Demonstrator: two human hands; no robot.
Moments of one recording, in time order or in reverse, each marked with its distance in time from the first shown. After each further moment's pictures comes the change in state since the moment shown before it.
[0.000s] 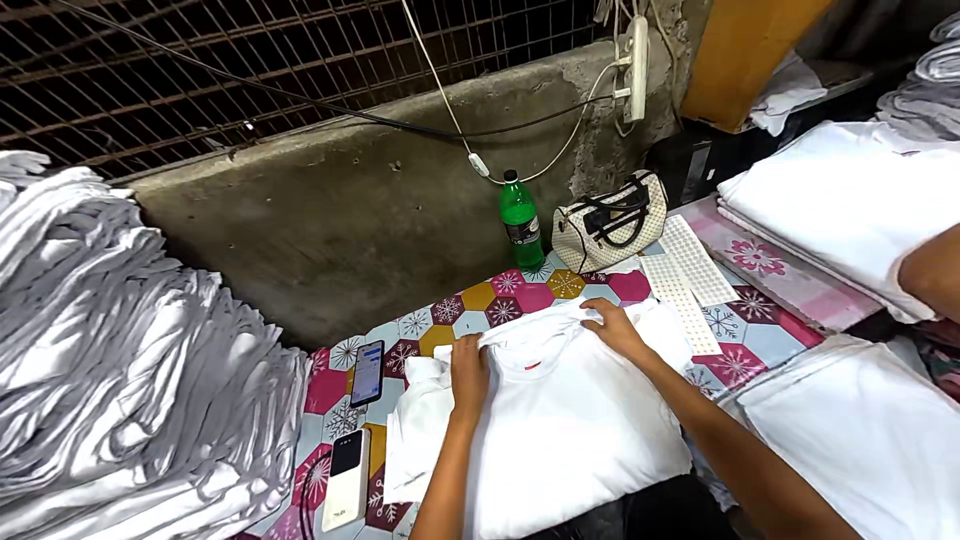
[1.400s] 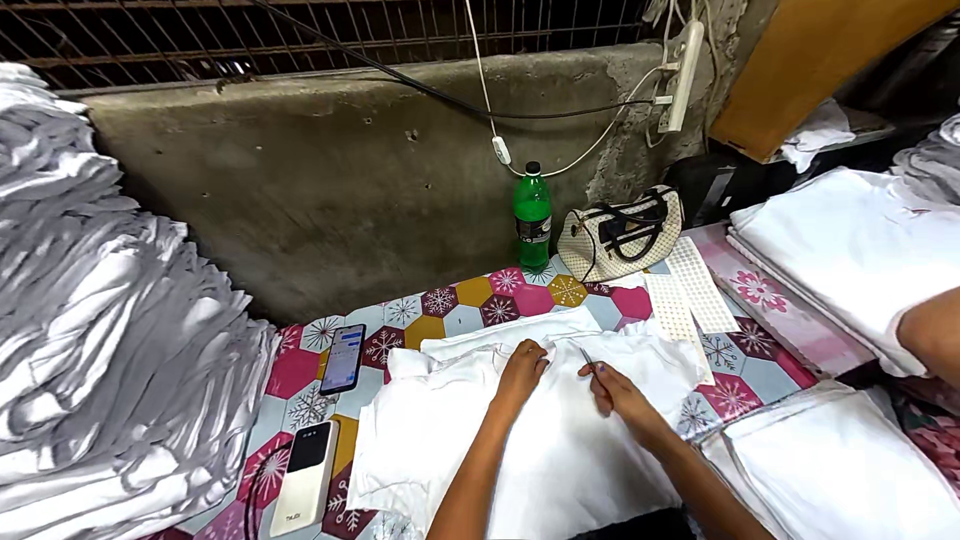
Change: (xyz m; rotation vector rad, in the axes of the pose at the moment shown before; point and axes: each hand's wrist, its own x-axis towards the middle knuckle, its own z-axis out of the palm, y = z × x) left_hand 0.003 0.028 0.094 -0.320 -0.358 0.125; right_hand -0.089 -0.053 0.014 0.658 -0.189 0.339
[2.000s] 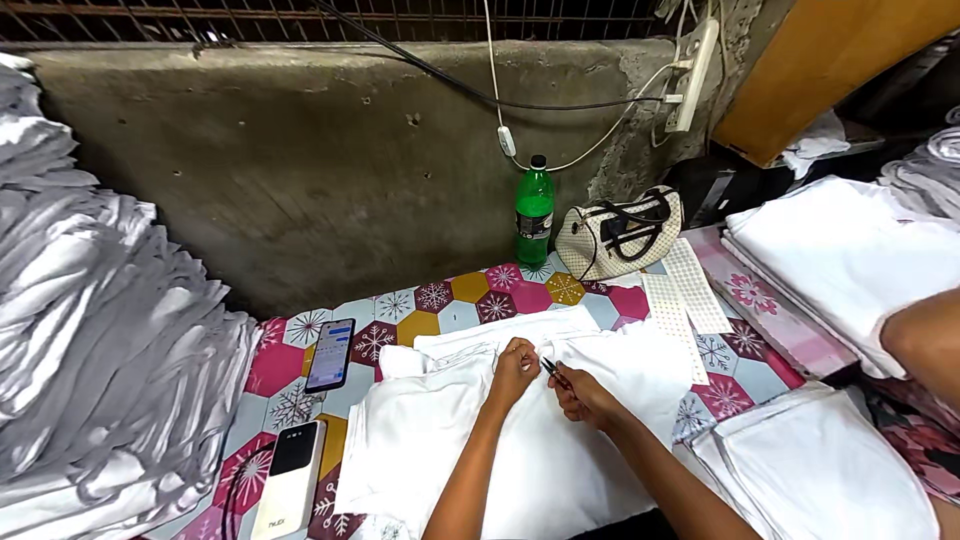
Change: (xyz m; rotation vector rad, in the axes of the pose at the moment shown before) left_hand -0.007 -0.017 0.002 -0.312 0.123 -0.088; right_hand 0.052 0.018 0.041 0.363 -0.094 0.545
